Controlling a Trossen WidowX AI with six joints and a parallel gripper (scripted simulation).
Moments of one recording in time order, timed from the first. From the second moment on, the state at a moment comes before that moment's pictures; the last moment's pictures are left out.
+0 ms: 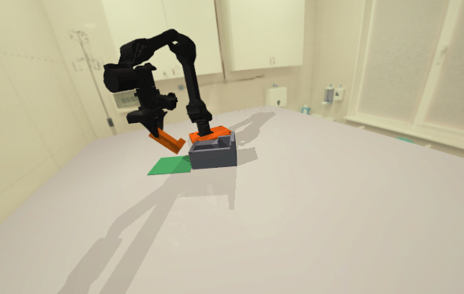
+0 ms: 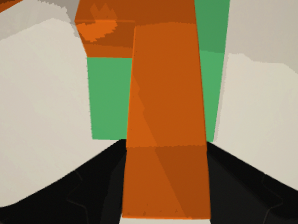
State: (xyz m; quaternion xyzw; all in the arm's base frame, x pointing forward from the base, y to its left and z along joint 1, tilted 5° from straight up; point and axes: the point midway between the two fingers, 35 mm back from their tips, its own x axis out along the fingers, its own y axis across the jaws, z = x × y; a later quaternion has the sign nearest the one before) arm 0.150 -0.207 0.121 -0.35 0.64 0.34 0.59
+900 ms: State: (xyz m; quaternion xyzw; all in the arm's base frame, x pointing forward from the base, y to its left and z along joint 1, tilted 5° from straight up) arm 0.147 -0.208 0.080 -0.35 0.64 0.34 0.59
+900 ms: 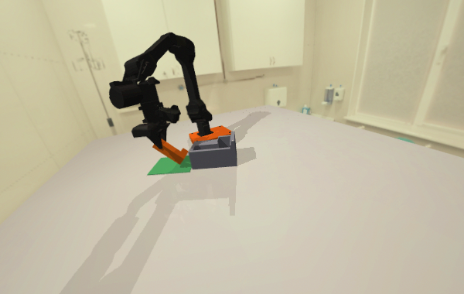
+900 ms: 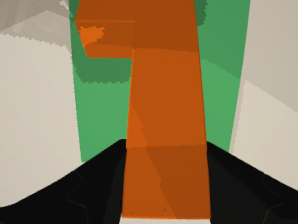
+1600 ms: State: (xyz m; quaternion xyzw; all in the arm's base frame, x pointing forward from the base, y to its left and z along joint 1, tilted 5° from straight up) arm 0.146 -0.207 0.078 -0.34 0.64 0.34 0.59
